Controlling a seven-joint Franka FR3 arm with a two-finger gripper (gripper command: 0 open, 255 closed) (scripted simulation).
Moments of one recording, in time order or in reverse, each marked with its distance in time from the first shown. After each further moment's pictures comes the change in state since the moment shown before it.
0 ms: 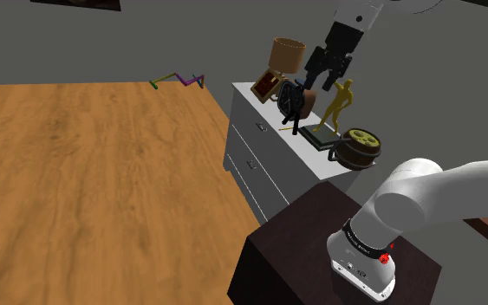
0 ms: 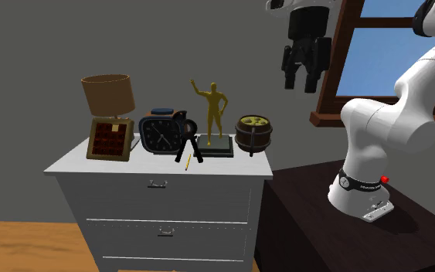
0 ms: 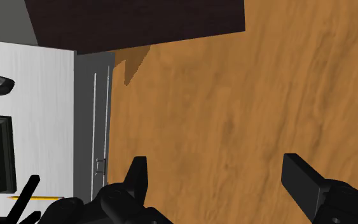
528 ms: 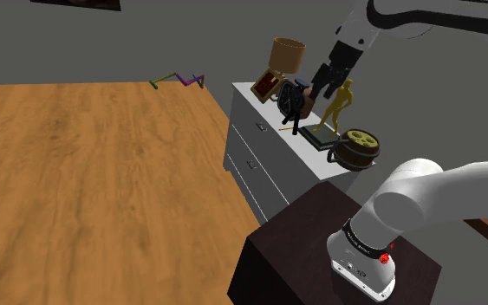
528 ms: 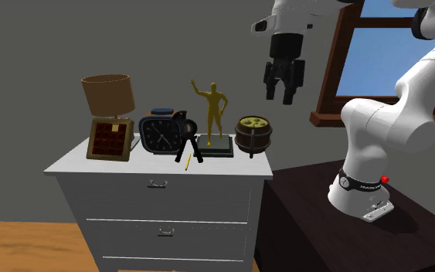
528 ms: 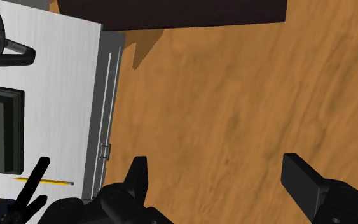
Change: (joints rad) arm -0.016 -0.011 -0.127 -0.121 -0.078 0.144 -0.212
